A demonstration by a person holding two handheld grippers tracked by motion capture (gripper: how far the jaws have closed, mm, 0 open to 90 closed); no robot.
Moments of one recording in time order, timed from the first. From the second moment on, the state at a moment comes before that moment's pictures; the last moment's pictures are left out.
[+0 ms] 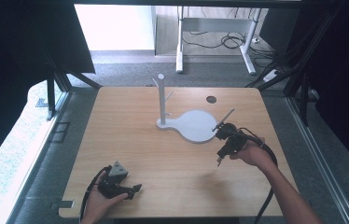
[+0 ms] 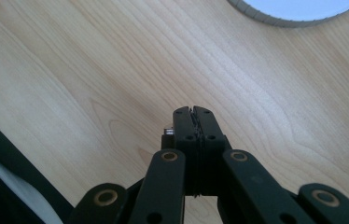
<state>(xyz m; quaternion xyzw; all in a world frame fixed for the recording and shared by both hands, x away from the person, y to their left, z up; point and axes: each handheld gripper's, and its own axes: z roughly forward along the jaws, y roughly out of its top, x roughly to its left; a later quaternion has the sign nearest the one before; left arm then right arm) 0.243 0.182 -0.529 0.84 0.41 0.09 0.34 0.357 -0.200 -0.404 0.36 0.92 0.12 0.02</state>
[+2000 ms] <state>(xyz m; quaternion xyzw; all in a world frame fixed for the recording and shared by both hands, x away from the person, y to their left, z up) 0.245 0.187 -0.529 0.84 0.42 0.08 0.34 0.444 -0.169 -0.402 0.40 0.91 0.10 0.02</state>
